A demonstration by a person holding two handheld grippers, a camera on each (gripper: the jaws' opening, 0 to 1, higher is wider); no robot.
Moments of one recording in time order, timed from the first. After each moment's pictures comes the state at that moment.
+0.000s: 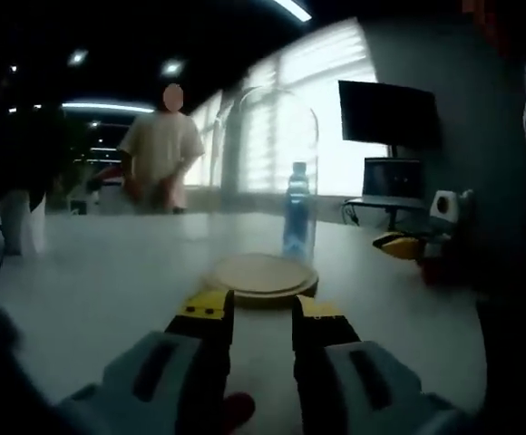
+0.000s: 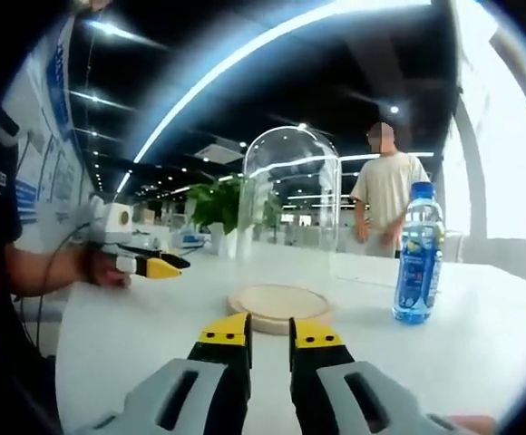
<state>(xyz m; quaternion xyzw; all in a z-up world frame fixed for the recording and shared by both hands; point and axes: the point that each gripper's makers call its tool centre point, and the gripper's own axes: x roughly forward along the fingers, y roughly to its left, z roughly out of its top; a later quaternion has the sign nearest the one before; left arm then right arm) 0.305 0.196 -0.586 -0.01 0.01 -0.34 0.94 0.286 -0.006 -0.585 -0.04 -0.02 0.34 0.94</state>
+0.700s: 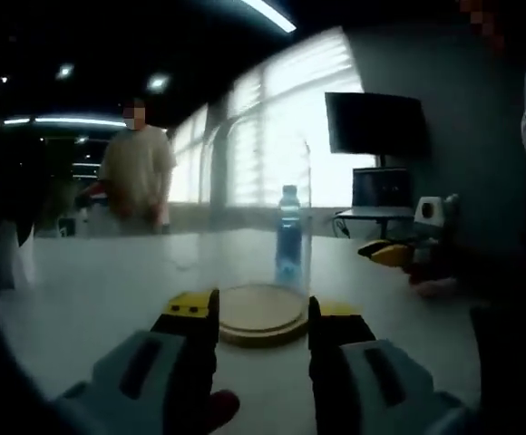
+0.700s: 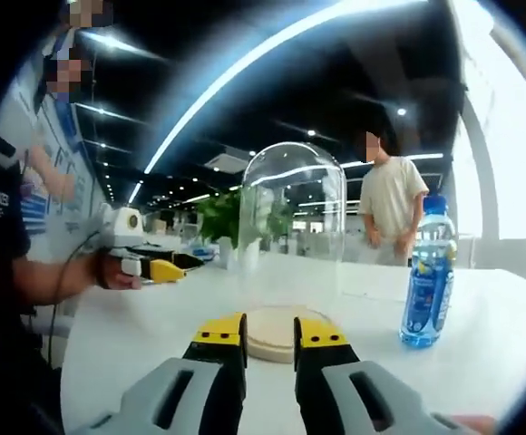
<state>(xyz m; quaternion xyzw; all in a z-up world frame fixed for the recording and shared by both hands) 0.319 0.185 -0.545 0.01 -0.02 -0.38 0.92 0.300 0.004 -0.552 -0.03 -0.03 0.37 0.93</state>
